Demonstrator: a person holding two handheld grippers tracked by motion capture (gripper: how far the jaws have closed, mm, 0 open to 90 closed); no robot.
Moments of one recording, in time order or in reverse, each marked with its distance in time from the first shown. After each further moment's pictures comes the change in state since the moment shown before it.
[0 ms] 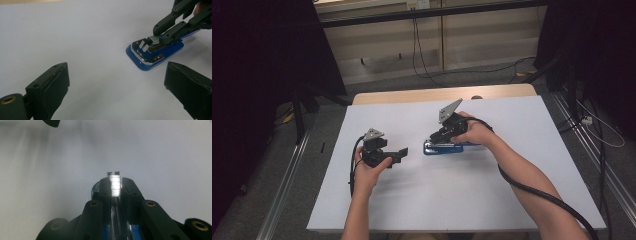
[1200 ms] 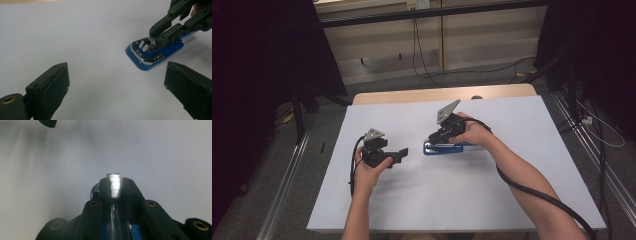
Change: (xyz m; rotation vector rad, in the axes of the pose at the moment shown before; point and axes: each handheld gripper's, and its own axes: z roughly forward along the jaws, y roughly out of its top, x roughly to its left) left arm -0.001 0.000 0.000 0.001 -0.002 0.003; right arm 0.000 0.001 0.006 0.006 -0.004 0.003
